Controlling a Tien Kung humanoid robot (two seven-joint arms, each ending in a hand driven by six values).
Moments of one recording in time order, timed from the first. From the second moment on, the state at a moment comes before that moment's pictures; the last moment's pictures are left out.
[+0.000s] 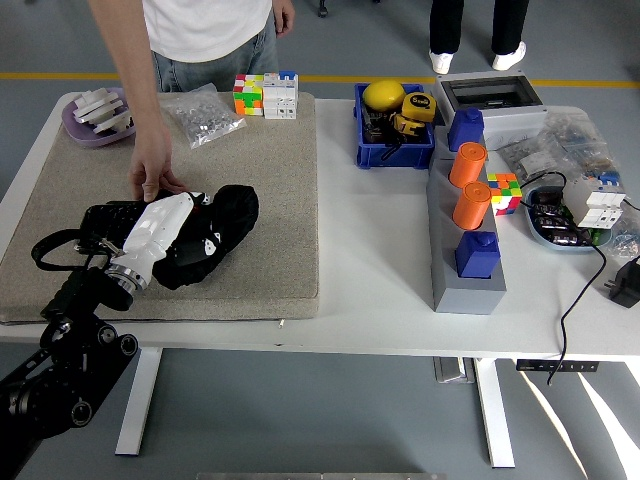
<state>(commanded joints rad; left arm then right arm) -0.28 0.14 -1.24 -1.07 2.12 0.19 -0.13 -0.04 -0.19 1.64 0.18 -1.10 0.00 -0.20</state>
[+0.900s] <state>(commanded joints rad) -0.26 0.19 -1.50 -0.99 2.17 0.19 -0.13 -0.04 -0.19 1.63 0.18 -1.09 0.00 -0.21</state>
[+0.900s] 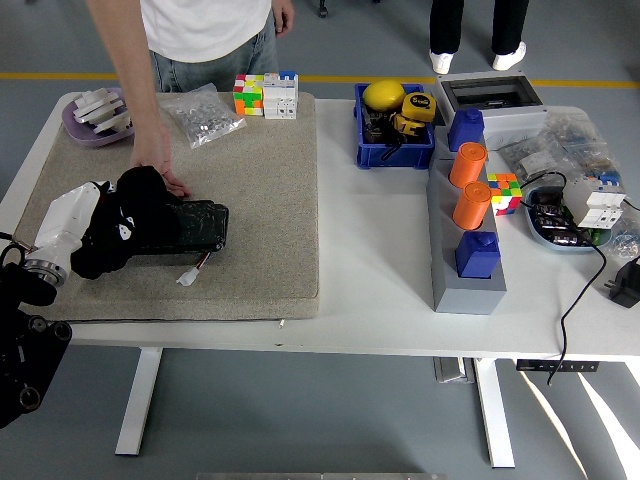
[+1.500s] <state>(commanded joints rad) -0.27 0.23 -1.69 -0.88 2.15 0.20 -0.18 -0.04 -0.19 1.63 0.18 -1.09 0.00 -0.21</state>
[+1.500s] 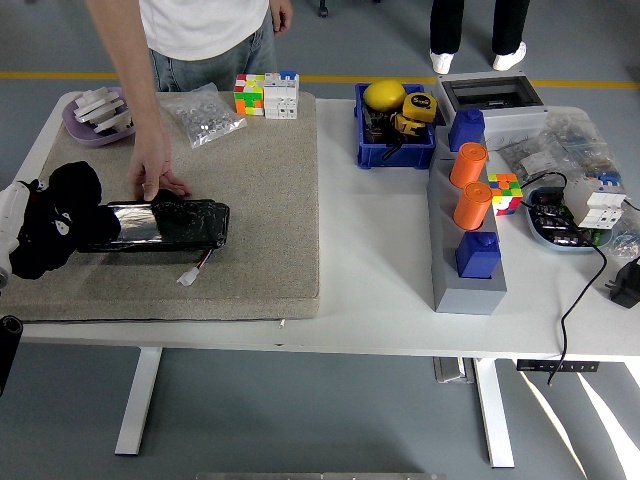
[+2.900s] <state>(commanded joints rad) -0.31 0.29 -1.70 -0.68 2.06 0.17 -0.29 -0.03 -0.19 1.64 0.18 -1.11 -0.01 -0.22</state>
